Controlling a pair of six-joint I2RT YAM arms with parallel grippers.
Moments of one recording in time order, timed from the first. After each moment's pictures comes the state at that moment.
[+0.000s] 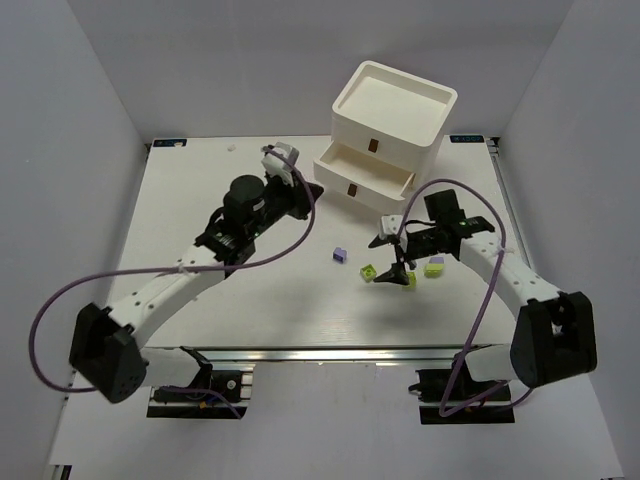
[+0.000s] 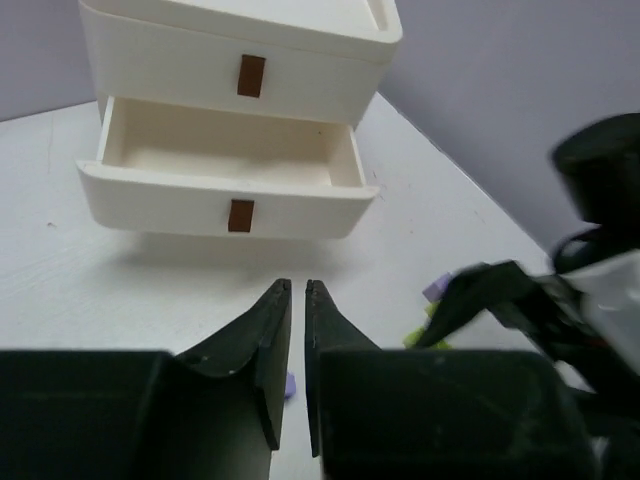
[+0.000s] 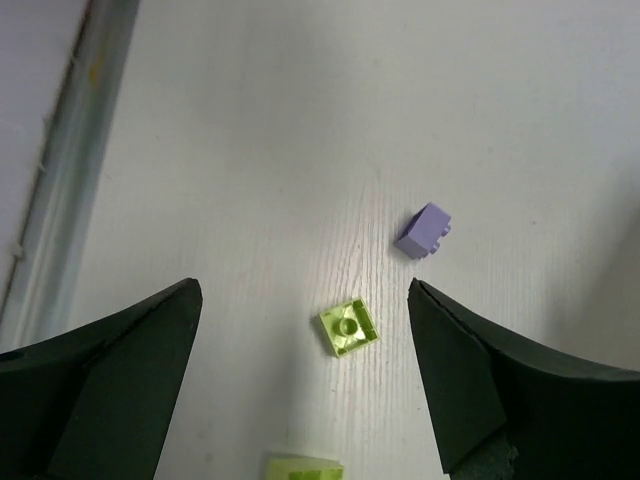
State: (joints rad) left arm -0.63 1.34 1.04 0.24 0.09 -0.28; right arm 0.28 1.33 0.94 -0.66 -1.12 -1.15
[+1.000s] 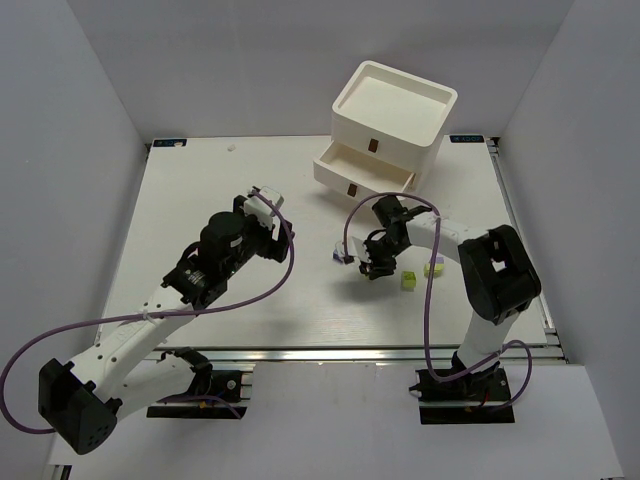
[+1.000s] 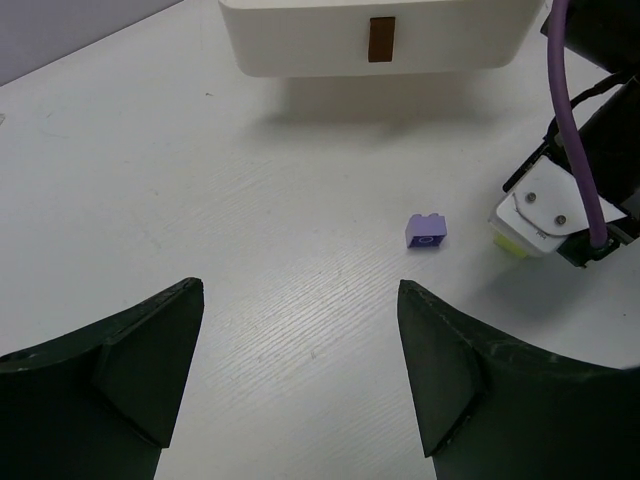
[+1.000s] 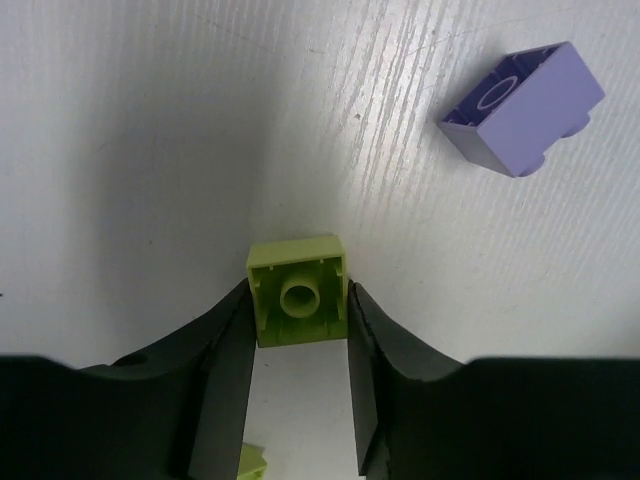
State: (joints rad) left arm -0.63 0.96 0.80 -0.11 -0.09 0.05; right arm 0.50 1.79 1.10 -0.67 -0.52 -1.32
